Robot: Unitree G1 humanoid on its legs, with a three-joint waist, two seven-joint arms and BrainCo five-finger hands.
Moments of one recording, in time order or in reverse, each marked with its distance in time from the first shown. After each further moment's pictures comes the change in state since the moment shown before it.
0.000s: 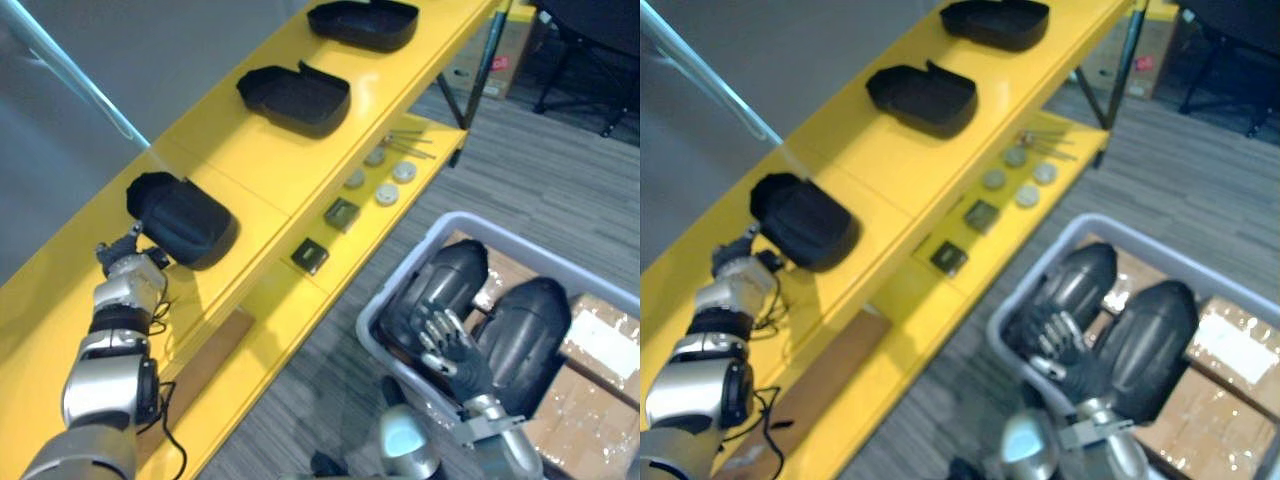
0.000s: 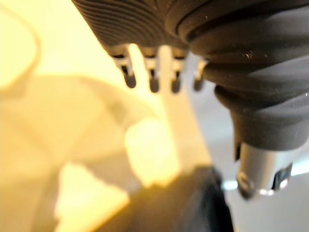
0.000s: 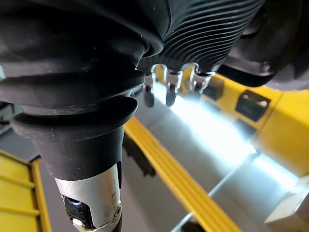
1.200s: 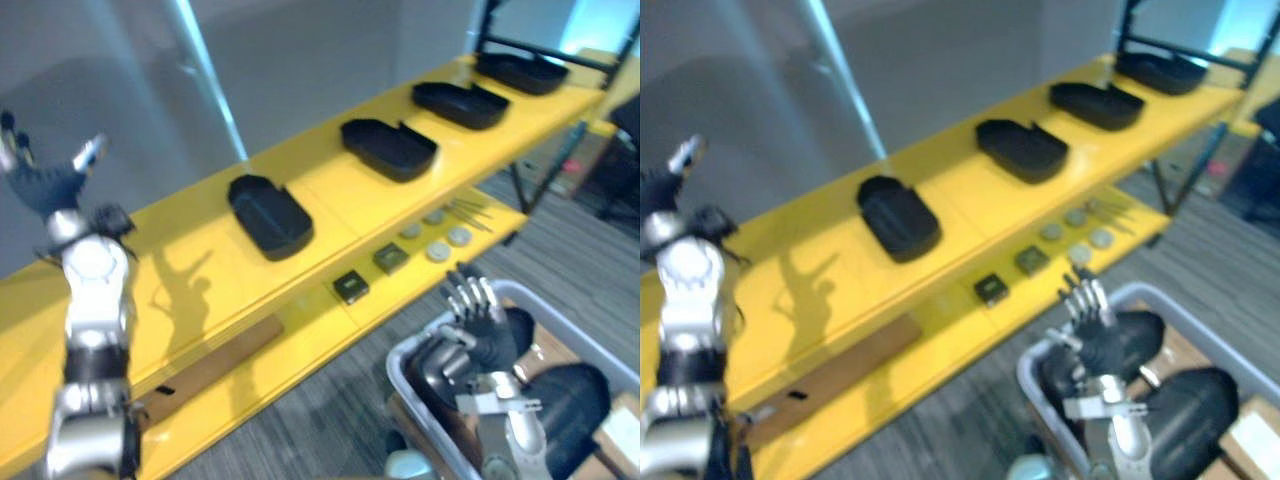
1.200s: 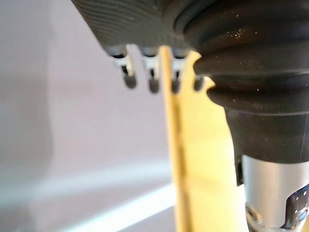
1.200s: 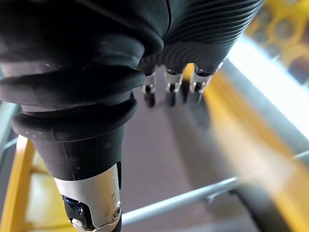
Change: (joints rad) left arm 0.675 -0.230 0.125 -1.123 0.350 -0.581 -0.030; right arm -0.169 0.000 -0.115 -0.022 -0.062 -0.200 -0.224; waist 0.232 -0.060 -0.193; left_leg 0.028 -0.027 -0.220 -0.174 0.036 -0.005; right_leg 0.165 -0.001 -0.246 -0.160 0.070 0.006
